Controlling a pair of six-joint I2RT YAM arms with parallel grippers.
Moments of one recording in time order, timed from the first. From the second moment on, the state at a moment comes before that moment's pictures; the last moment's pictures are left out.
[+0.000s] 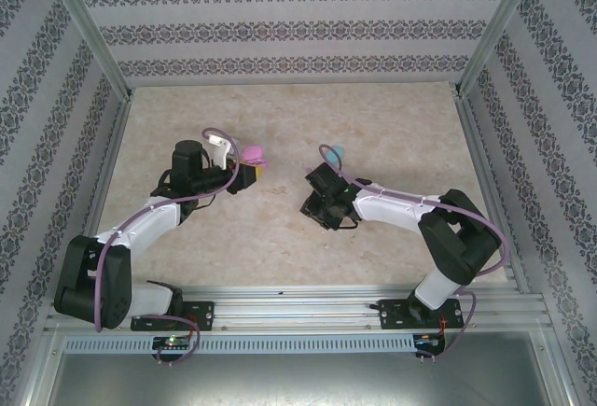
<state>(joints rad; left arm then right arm) -0.20 1.31 0.68 0.16 0.69 -0.24 0.73 1.64 0.92 -0.41 -0.10 1.28</state>
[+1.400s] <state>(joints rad) -0.20 1.31 0.68 0.16 0.68 -0.21 0.71 1.63 0.92 -0.48 -0.07 1.23</state>
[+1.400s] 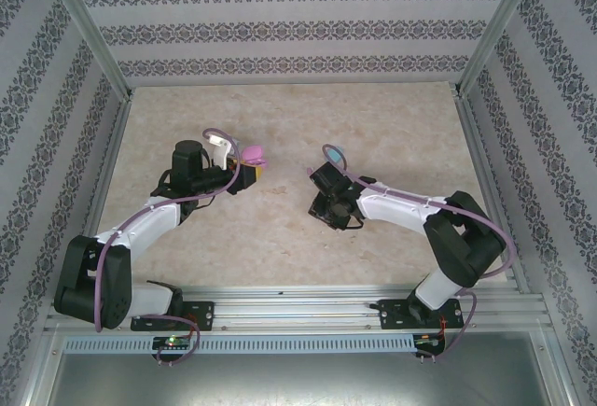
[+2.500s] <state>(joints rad) -0.20 1.31 0.68 0.15 0.68 -0.20 0.64 1.66 0.94 -0.46 -0.08 1.18</state>
